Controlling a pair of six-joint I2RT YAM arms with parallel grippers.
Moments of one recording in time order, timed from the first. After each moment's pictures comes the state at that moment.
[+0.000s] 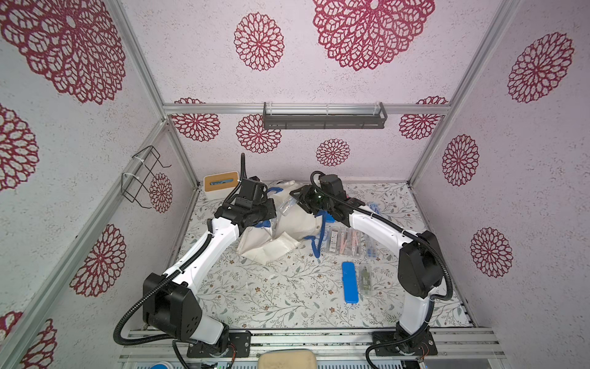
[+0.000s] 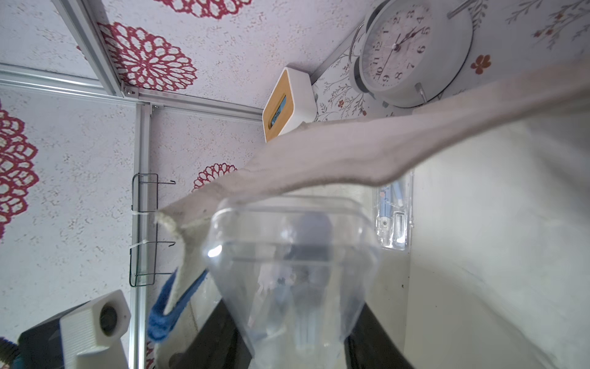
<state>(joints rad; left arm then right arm) -0.38 1.50 1.36 -0.61 0.01 -0.51 0.61 1.88 1.58 -0.10 -0.32 1.20</state>
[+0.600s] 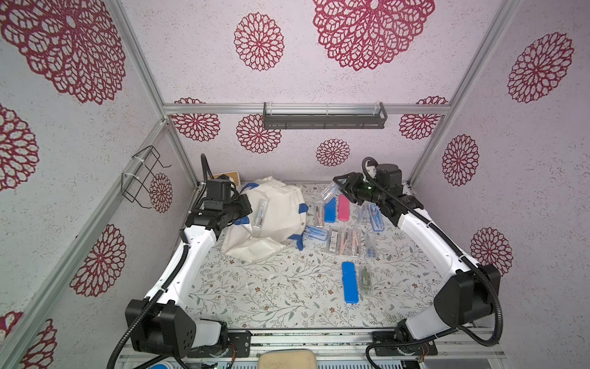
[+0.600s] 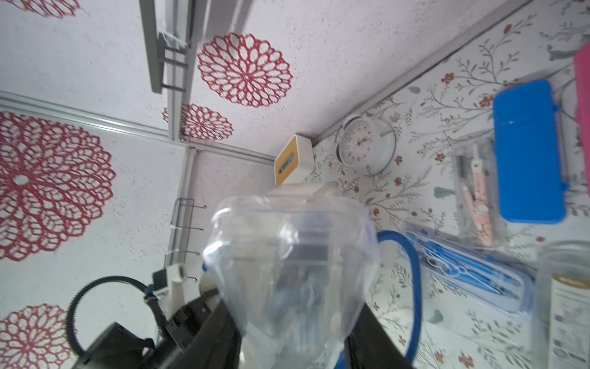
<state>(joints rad) -0.12 1.35 1.28 -0.57 0.16 -0.52 0.33 1.52 1.42 -0.28 -0.47 0.99</state>
